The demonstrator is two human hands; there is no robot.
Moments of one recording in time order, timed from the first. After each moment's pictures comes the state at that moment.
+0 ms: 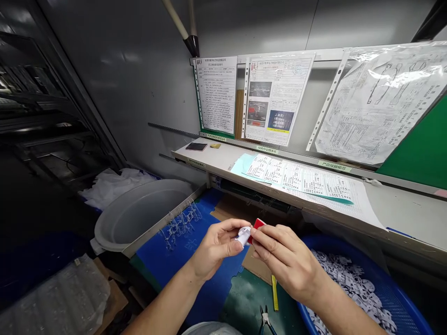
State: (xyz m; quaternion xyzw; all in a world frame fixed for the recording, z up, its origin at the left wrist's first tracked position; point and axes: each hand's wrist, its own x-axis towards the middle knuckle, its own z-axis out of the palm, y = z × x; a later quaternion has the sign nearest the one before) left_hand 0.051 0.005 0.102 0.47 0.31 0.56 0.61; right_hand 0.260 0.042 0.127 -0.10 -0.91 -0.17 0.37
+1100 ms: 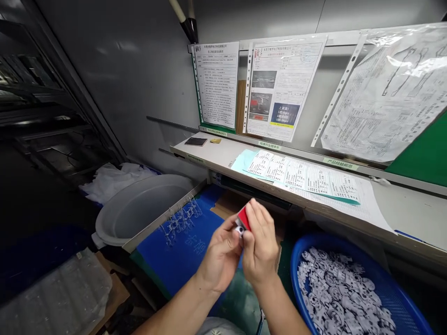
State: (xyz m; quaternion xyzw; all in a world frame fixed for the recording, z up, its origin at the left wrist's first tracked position) left_hand 0.080 0.006 0.086 0.22 0.24 0.67 0.66; right_hand 0.177 0.036 0.065 -0.29 -0.75 0.03 0.60
